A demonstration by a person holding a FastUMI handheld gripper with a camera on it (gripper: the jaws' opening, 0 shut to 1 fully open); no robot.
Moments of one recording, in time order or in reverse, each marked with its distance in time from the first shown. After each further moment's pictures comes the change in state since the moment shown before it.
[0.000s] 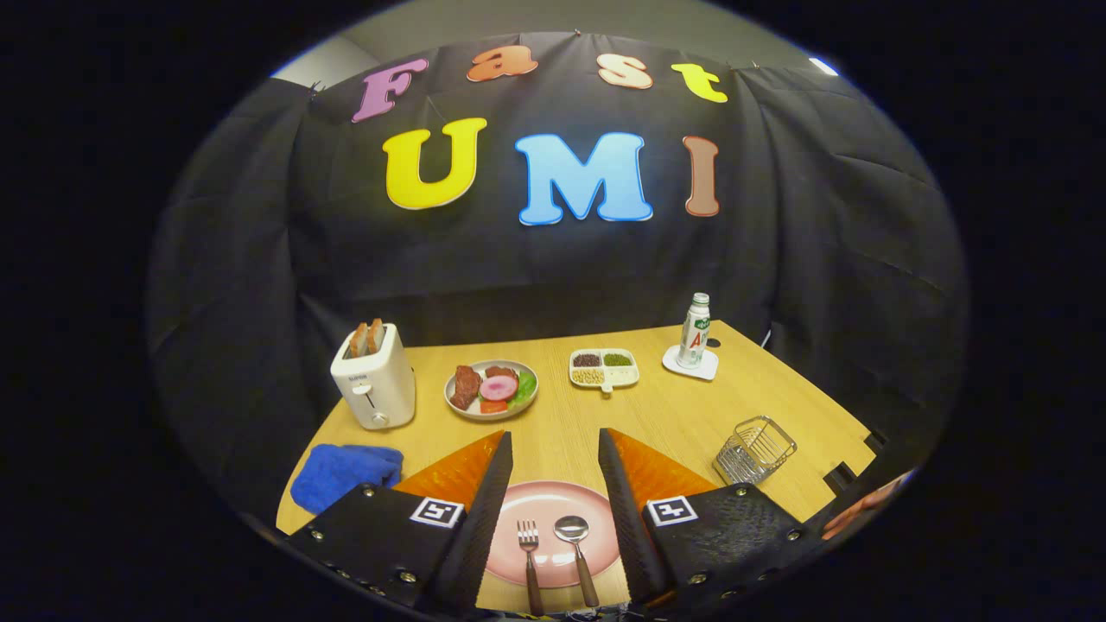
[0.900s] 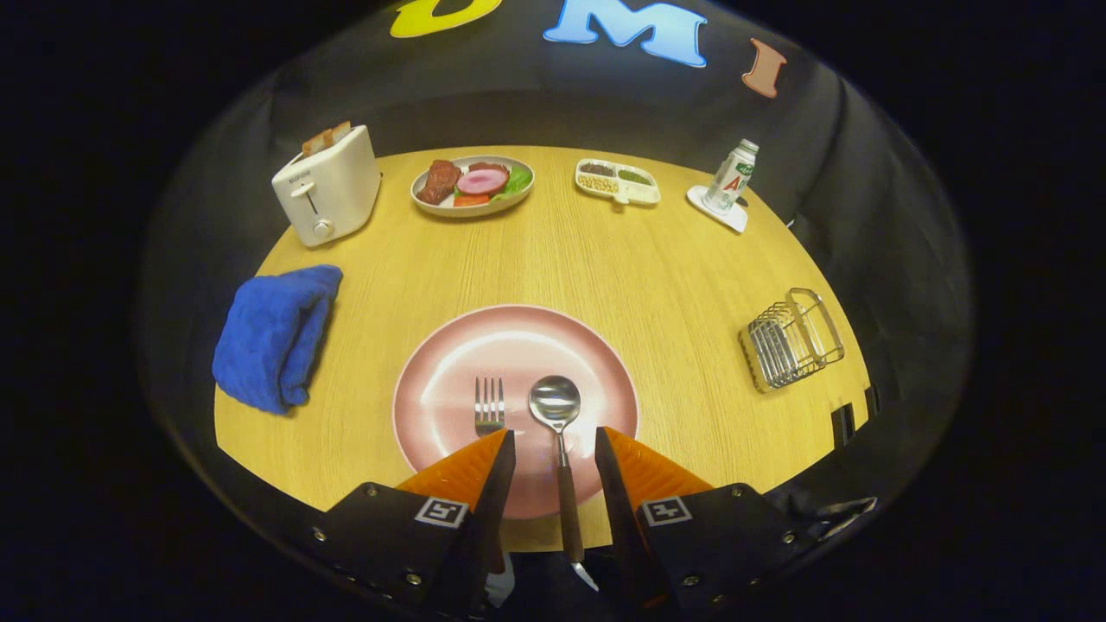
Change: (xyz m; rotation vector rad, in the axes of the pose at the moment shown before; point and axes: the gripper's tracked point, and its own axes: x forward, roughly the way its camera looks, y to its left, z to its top) arm 0.043 -0.004 -0.165 -0.141 0.620 -0.039
